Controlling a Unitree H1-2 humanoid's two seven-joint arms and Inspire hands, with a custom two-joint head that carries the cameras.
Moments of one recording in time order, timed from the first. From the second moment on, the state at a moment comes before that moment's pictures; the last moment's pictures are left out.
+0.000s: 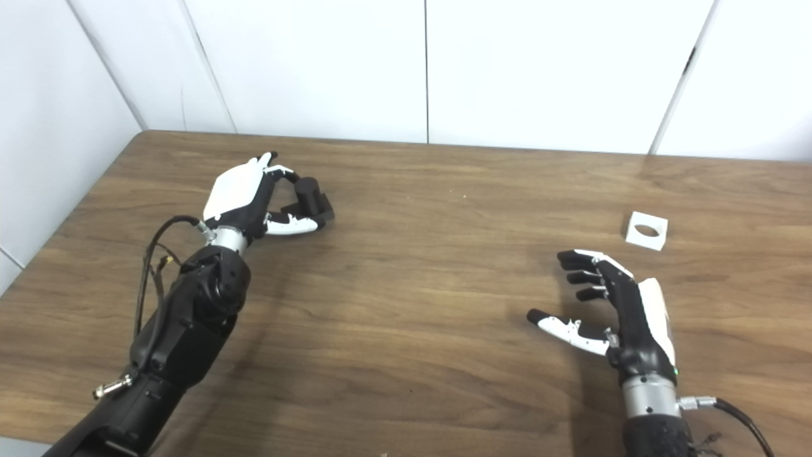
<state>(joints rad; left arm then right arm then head) -0.38 0.36 -0.18 0.18 0.81 0.38 -0.01 0.01 -0.13 0.07 -0.27 -0.43 0.18 -0.02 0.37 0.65</state>
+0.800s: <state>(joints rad) -0.38 0.36 -0.19 0.23 0.75 0.36 0.00 0.03 -0.12 0.07 -0.28 -0.42 0.18 -0.02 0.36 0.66</state>
